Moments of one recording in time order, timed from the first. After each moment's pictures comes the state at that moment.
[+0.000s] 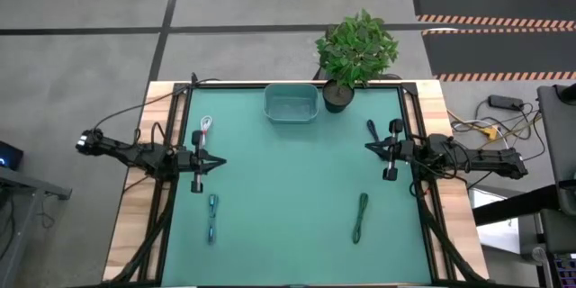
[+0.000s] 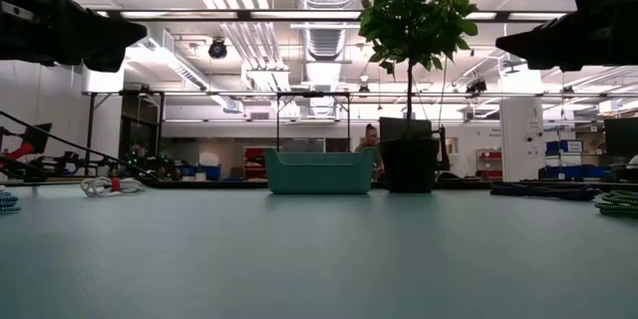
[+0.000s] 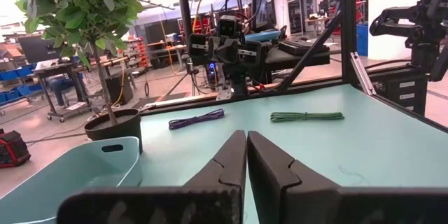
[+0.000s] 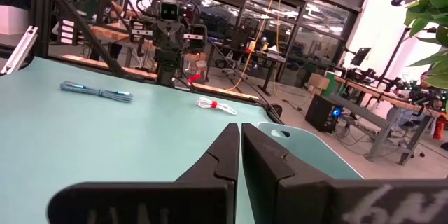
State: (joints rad) left arm -0.30 0.06 0.01 0.08 -0.33 0.18; right arm -0.04 0.03 0.01 0.08 0.09 -0.30
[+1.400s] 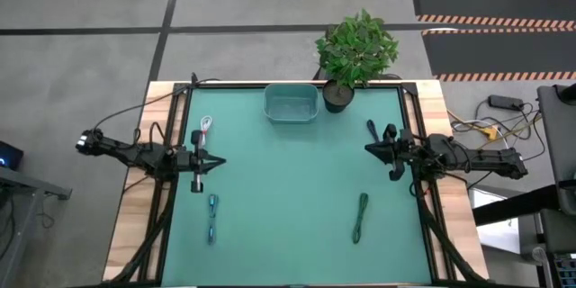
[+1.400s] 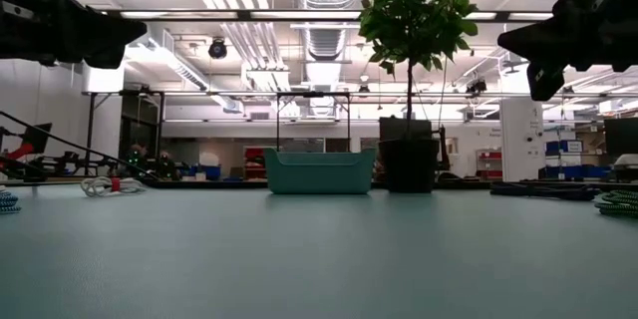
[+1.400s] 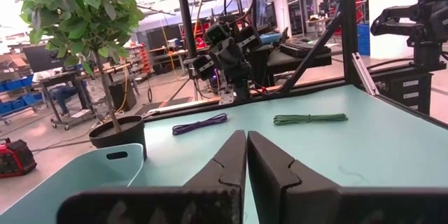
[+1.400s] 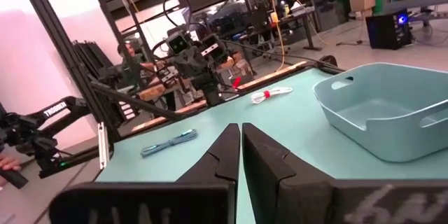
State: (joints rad) left arm -0.30 0.06 0.01 0.10 -0.33 0.22; right arm -0.04 0.03 0.01 0.09 0.05 0.33
